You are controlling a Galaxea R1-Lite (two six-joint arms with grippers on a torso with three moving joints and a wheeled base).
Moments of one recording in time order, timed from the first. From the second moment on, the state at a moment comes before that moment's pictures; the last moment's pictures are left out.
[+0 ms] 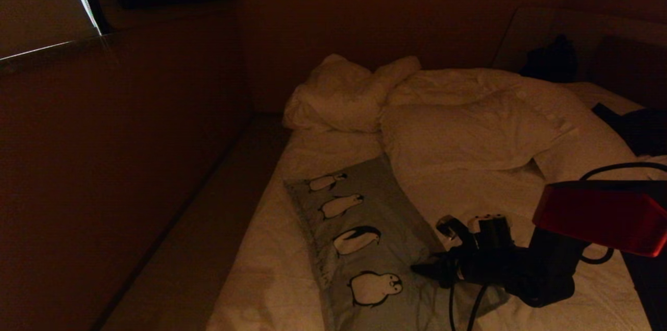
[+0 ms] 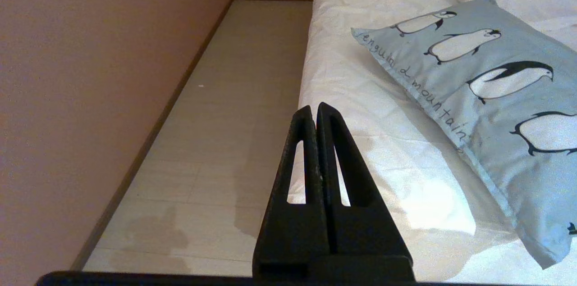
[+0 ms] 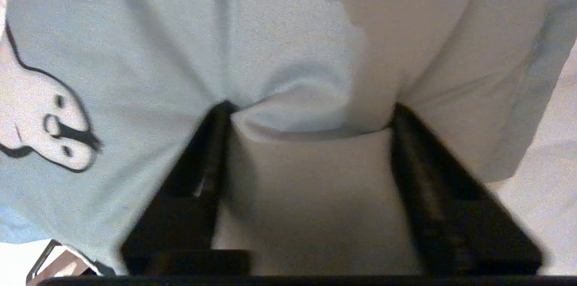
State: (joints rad) left arm 0.00 0.00 0.00 0.00 0.00 0.00; right arm 0.21 2.42 -0.76 -0.95 0.45 -0.14
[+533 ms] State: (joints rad) left arm 0.00 0.00 0.00 0.00 0.00 0.00; right arm 0.21 2.43 -0.77 -0.95 0.45 -0.14
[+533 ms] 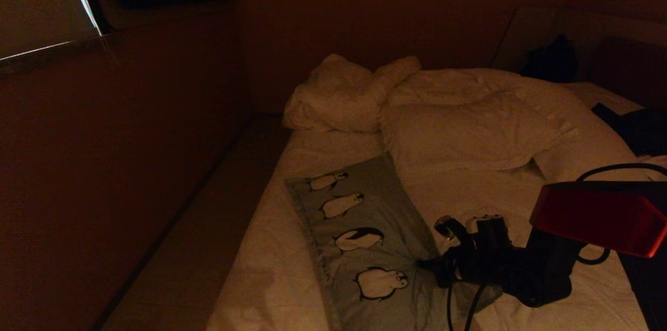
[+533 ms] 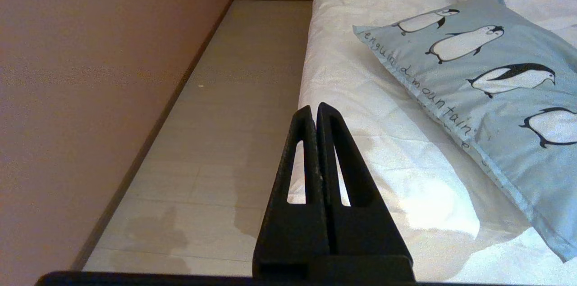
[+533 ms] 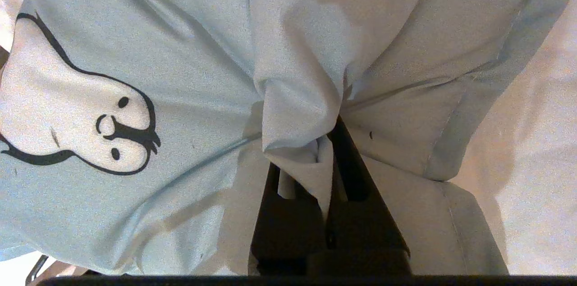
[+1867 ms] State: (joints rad) left arm 0.00 0.00 0.00 0.00 0.00 0.00; right arm 0.19 1.85 -0.78 -0.94 0.34 0.13
